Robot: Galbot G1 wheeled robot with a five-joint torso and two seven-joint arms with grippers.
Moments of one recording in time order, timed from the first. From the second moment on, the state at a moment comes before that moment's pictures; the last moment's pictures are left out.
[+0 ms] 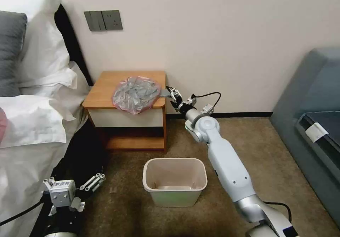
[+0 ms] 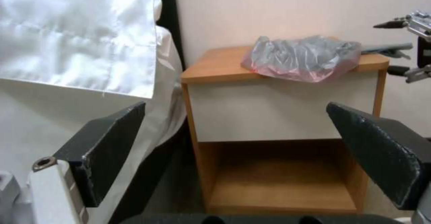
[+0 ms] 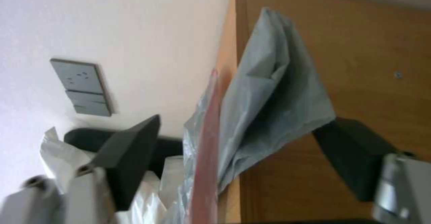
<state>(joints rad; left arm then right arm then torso) 2.12 -1.61 -0.71 -2.50 -0.02 -0.15 -0.02 -0.63 1.53 0.18 1.32 1.55 -0.25 0.16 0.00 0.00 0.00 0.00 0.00</state>
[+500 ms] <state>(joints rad) 2.13 -1.61 -0.72 -2.50 -0.02 -0.16 -0.02 -0.64 1.52 0.19 1.33 1.54 -0.24 0.16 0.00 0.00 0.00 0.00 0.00</state>
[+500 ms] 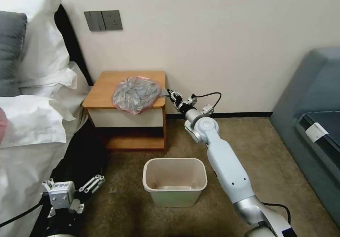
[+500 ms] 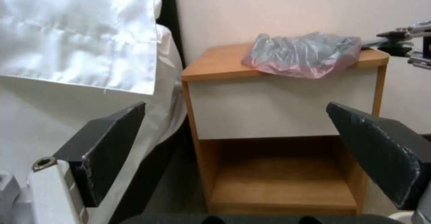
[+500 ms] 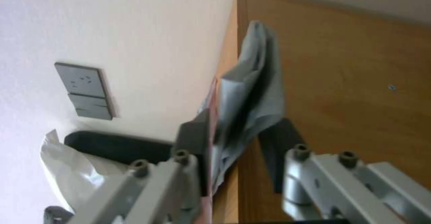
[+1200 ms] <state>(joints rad) 2.14 -1.61 -0.71 -2.50 0.00 -0.17 -0.01 -1.00 1.36 0.10 1.88 1.45 -0.18 0.40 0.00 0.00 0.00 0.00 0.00</state>
